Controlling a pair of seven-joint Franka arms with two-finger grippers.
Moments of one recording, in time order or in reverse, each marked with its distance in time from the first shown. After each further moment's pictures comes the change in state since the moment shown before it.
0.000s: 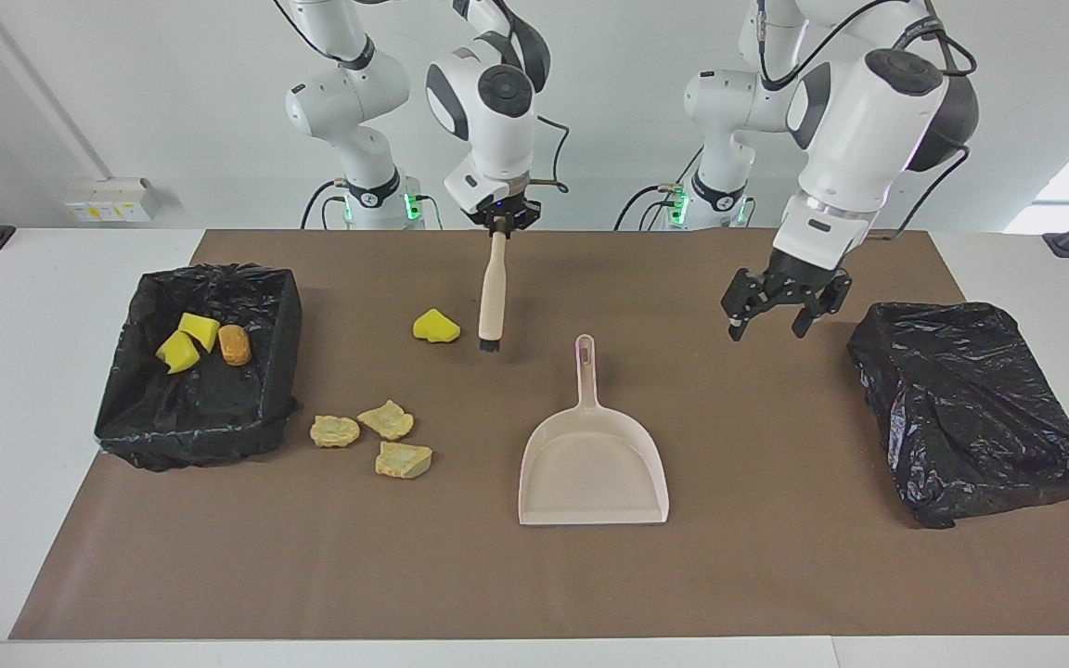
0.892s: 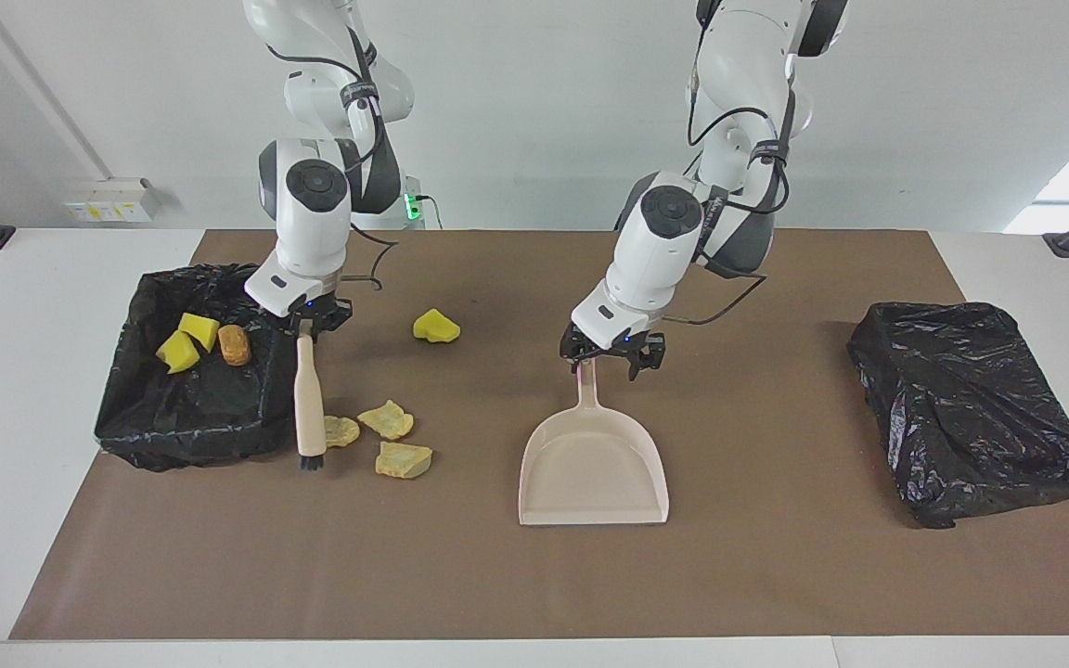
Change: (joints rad) left arm -0.216 0.194 -0.002 0.000 -0.052 0.129 -0.026; right arm -0.409 0.177 0.000 -0.036 -0.413 0.401 -0.432
